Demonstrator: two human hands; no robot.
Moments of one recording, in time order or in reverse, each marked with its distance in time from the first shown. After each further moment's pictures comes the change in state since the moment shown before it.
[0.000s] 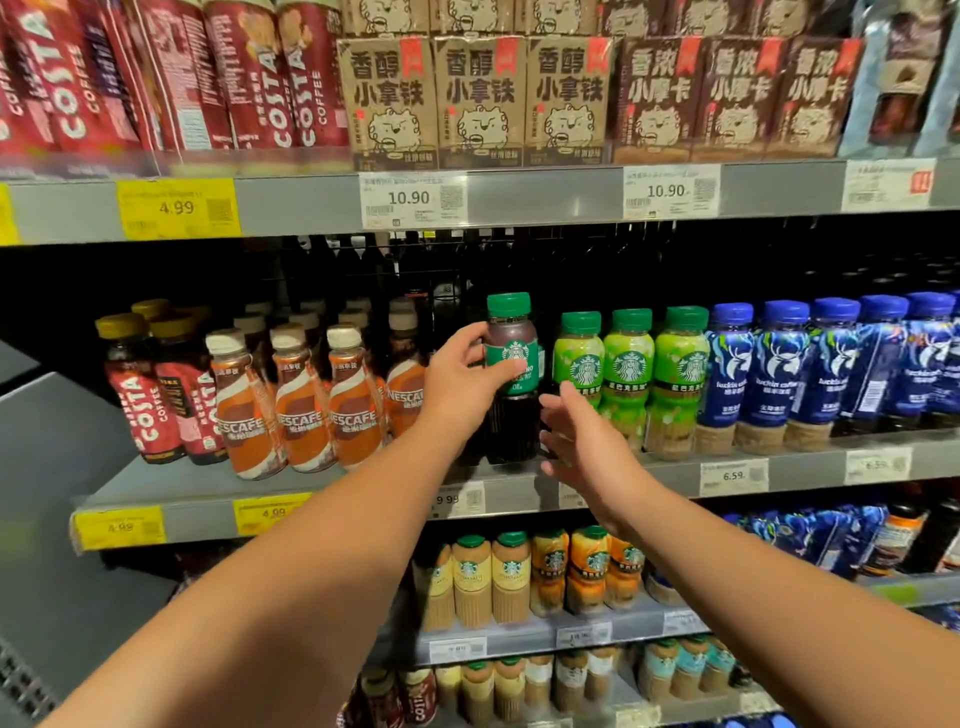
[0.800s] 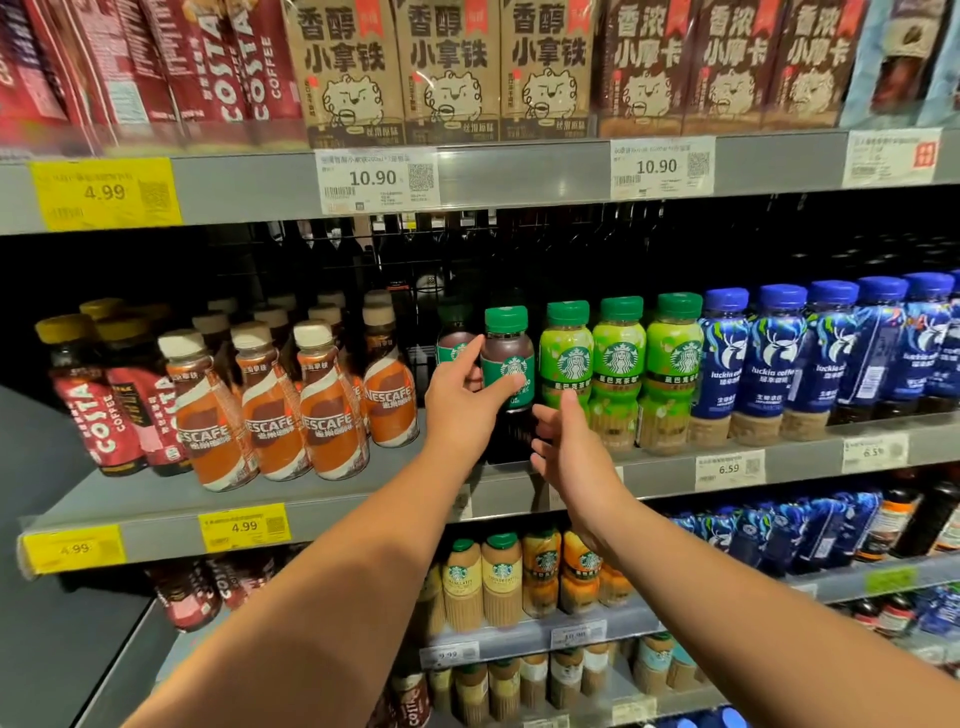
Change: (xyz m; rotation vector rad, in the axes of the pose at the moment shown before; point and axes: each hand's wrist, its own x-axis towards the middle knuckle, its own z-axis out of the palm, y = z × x) left_hand 0.000 -0.034 0.020 0.145 0.094 0.022; right_hand 0.030 0.034 0.002 0.140 0.108 0.004
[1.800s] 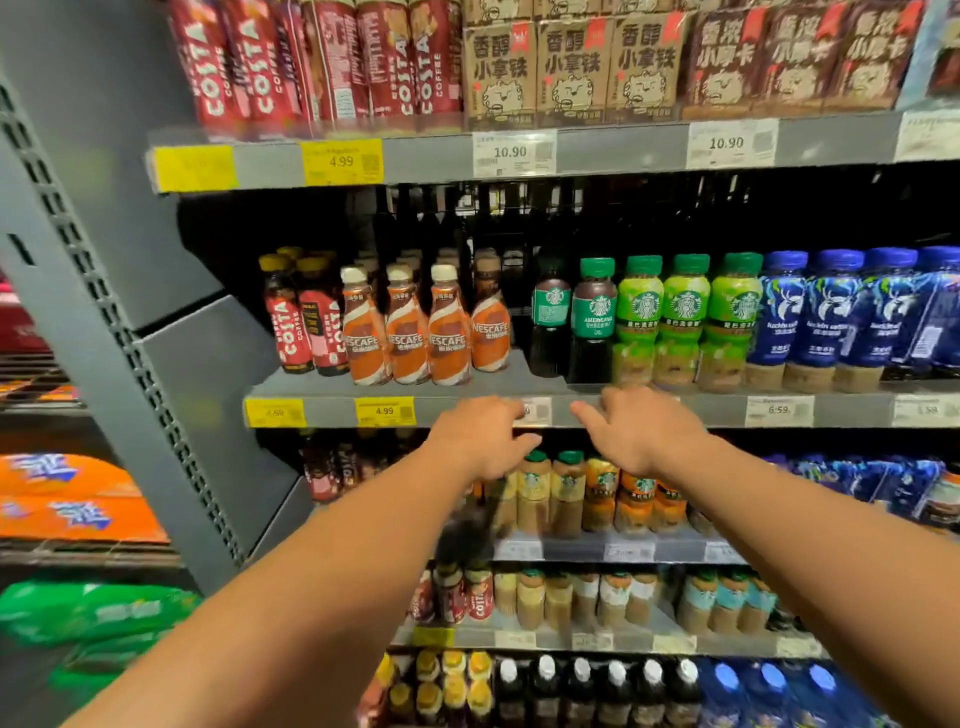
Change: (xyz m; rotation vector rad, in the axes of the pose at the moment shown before) left_hand -0.121 0.022 -0.105 1.213 -0.513 0.029; right_hand -0.099 -0.013 -0.002 -1.616 -0.128 -0.418
